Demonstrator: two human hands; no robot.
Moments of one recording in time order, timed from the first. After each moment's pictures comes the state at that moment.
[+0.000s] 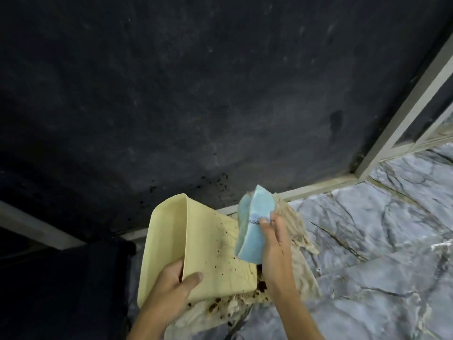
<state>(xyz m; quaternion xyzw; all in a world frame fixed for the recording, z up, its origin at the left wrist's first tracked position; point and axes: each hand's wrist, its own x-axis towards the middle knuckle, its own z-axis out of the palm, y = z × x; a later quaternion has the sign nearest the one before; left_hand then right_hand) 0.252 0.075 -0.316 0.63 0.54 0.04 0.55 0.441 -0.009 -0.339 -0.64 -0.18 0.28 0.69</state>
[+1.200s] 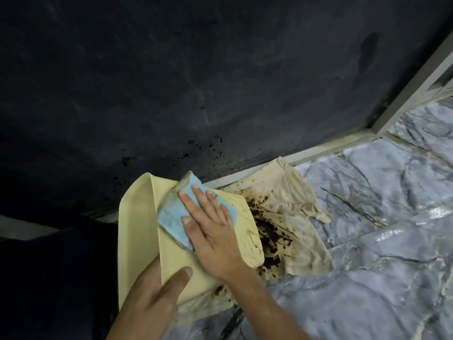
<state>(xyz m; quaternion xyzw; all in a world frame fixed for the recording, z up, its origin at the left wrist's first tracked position) 0.248 0.076 -0.321 0.64 0.55 0.06 0.53 0.384 0.070 -0.427 -0.71 -0.47 0.28 0.45</state>
